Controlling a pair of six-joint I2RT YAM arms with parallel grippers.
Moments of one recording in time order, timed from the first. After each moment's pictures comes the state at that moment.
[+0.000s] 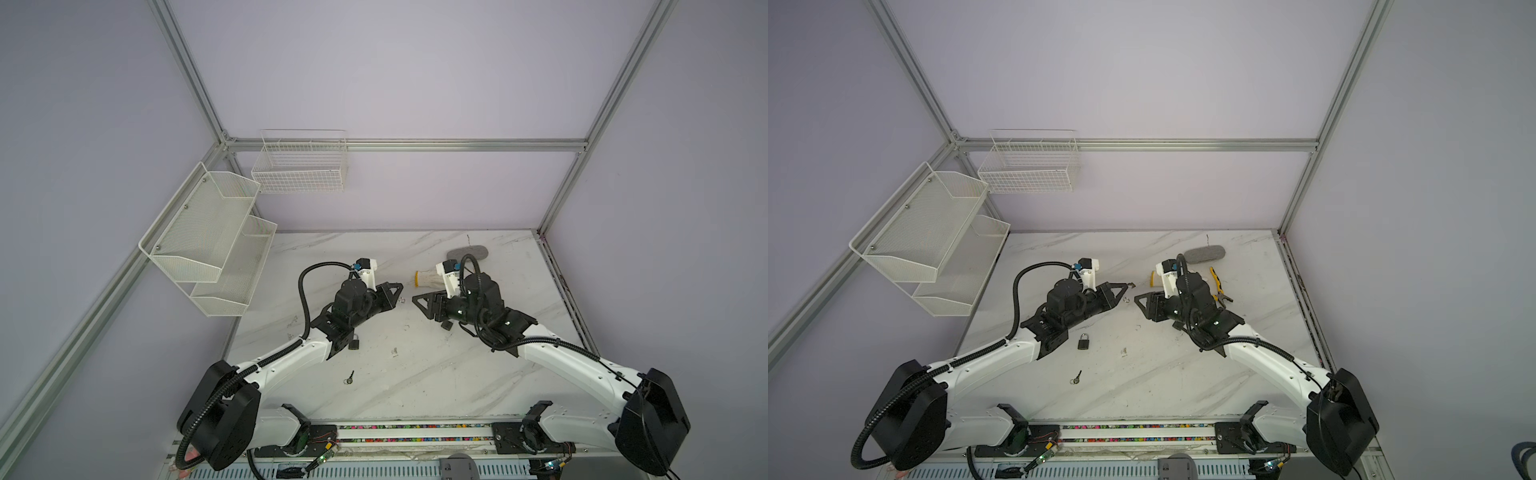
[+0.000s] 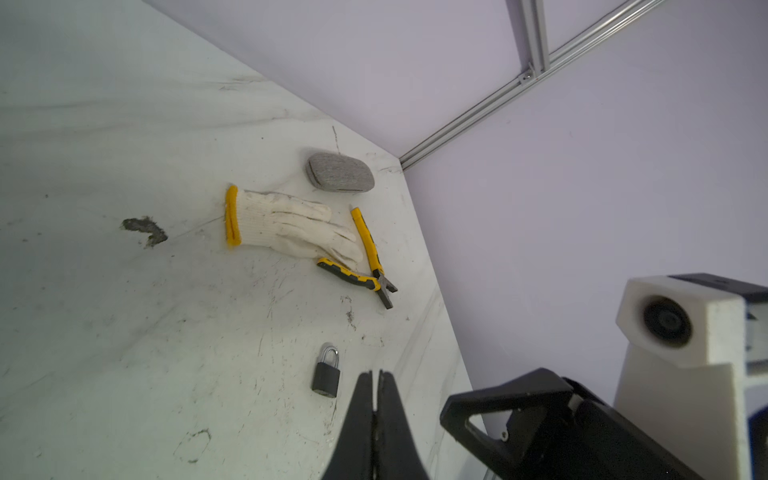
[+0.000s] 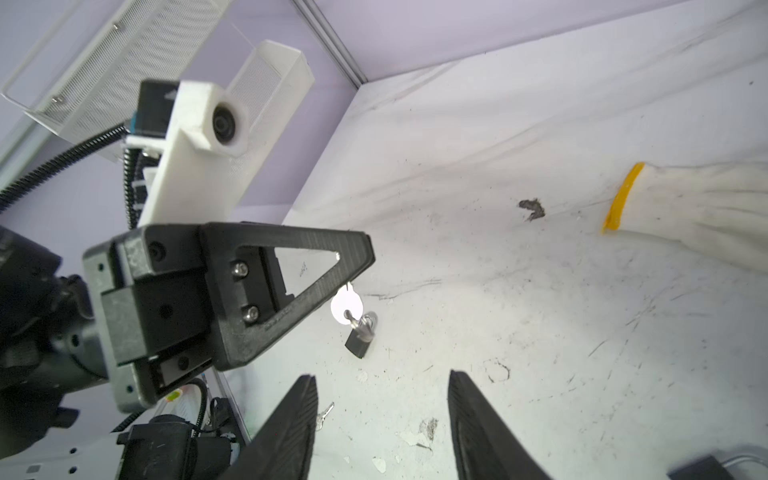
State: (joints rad) left arm -0.59 1.31 0.76 0.33 0.20 -0.83; right arm 0.64 1.22 0.85 0.00 -0.33 0.58
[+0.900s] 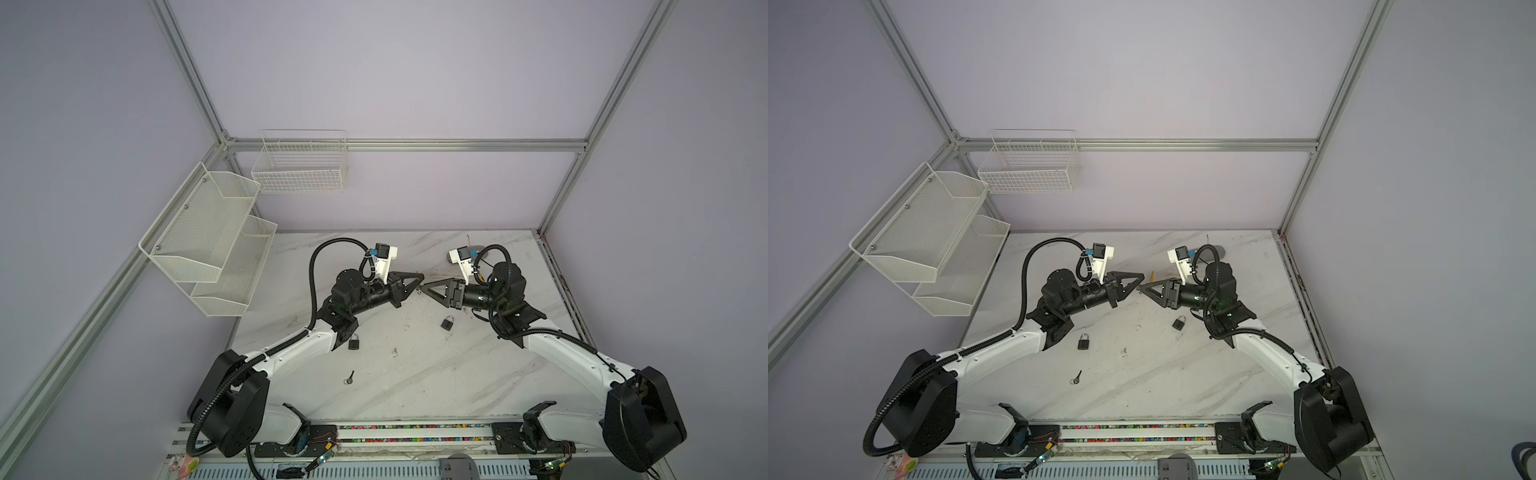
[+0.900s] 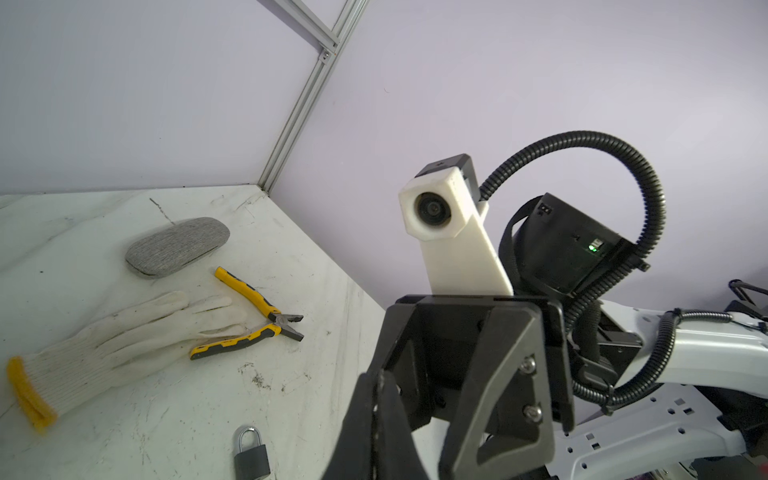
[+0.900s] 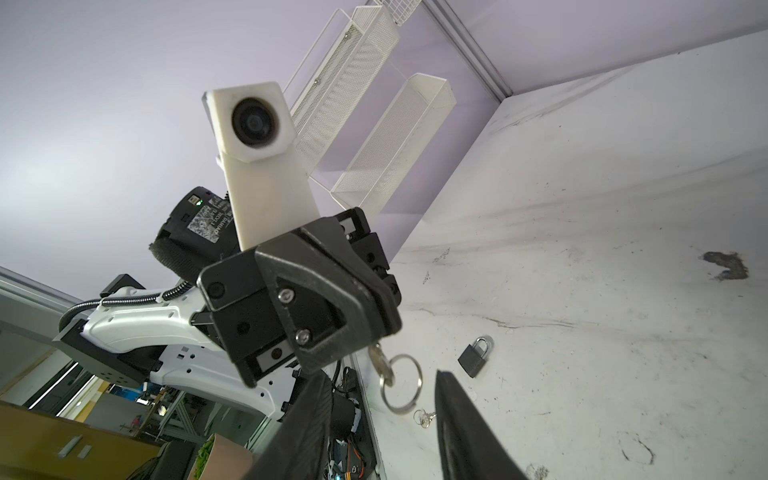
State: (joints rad) left arm -0.58 1.39 0.84 0.61 0.55 -0.63; right arm 0.45 1.28 0.78 0.39 -0.87 0.78
